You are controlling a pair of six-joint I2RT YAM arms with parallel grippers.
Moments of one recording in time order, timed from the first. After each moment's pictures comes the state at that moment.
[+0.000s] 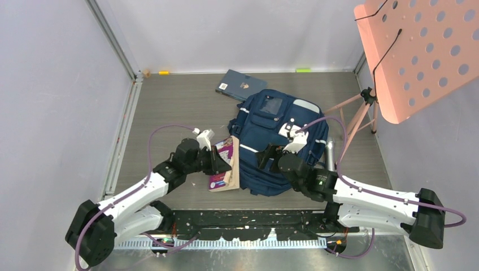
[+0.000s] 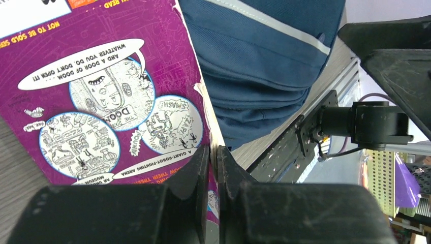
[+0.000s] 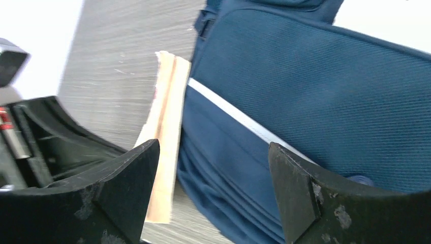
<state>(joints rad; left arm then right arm) -0.62 0.97 0.47 -0.05 0.36 -0.68 1.10 0.91 0.58 -0.17 0.66 0.82</state>
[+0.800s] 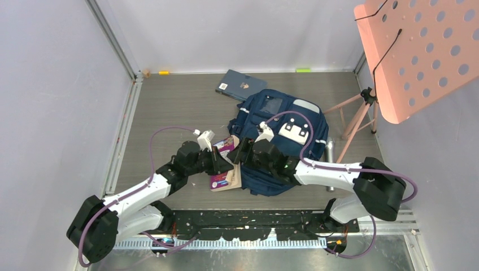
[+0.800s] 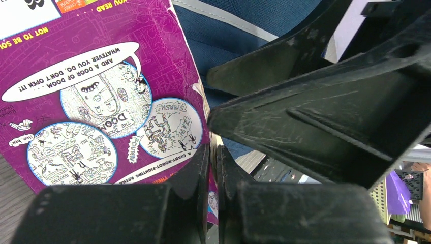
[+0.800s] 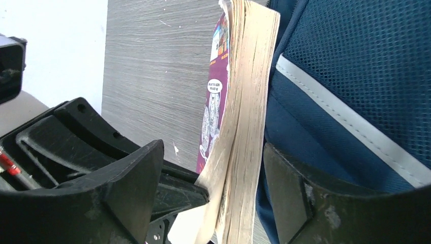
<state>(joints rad) -0.64 1.01 0.39 0.15 0.34 -0.74 0.99 1.39 0.69 0.21 0.23 1.00</state>
